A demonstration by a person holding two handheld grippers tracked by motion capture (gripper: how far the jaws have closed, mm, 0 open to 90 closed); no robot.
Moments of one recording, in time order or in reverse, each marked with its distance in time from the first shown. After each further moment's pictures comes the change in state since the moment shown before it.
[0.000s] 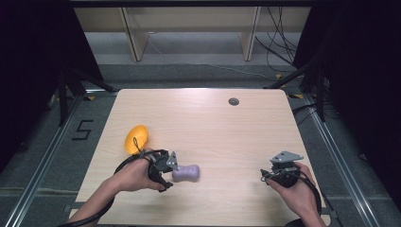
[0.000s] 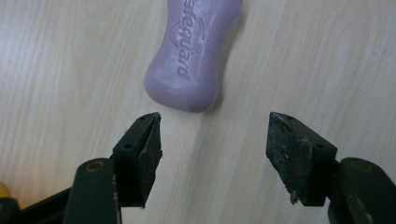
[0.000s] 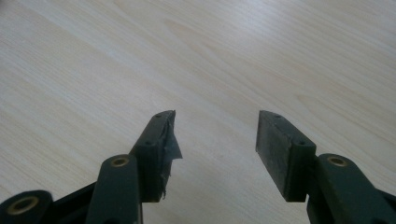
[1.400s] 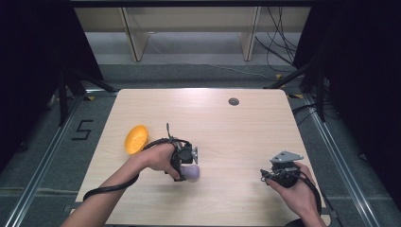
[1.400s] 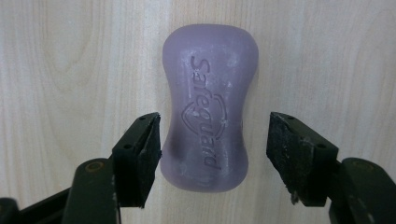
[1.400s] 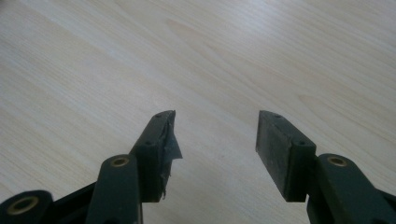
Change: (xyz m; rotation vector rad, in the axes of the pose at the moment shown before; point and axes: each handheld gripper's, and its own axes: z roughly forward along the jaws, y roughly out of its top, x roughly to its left) left arm 0.029 0.055 0.041 0.117 -0.151 0.161; right arm 0.000 0.000 0.000 0.000 0.004 -0.001
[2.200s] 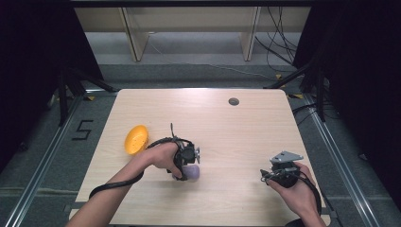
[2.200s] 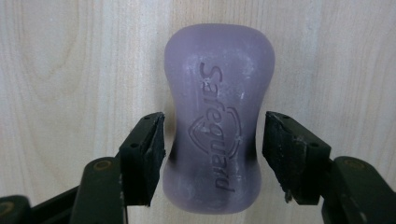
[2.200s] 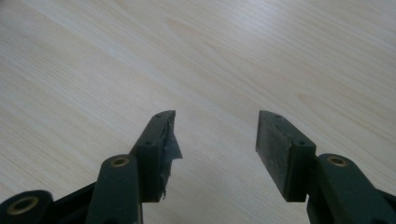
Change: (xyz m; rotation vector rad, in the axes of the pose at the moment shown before) left arm 0.010 0.004 0.014 0.022 -0.051 -0.003; right arm 0.000 0.000 0.000 0.002 0.000 -0.003
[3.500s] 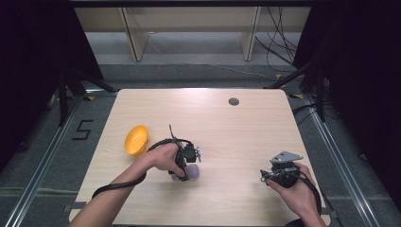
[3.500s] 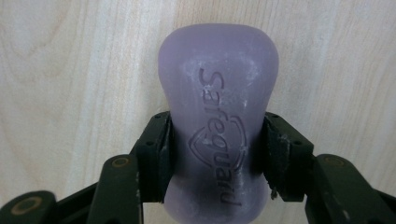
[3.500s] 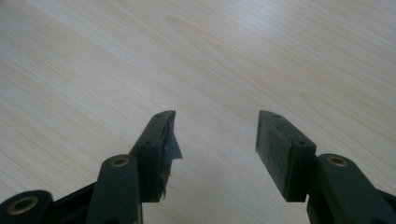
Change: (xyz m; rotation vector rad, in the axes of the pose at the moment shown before) left arm 0.003 0.000 0.006 0.013 -0.035 -0.125; right arm 0.000 0.000 0.000 0.010 0.002 -0.002
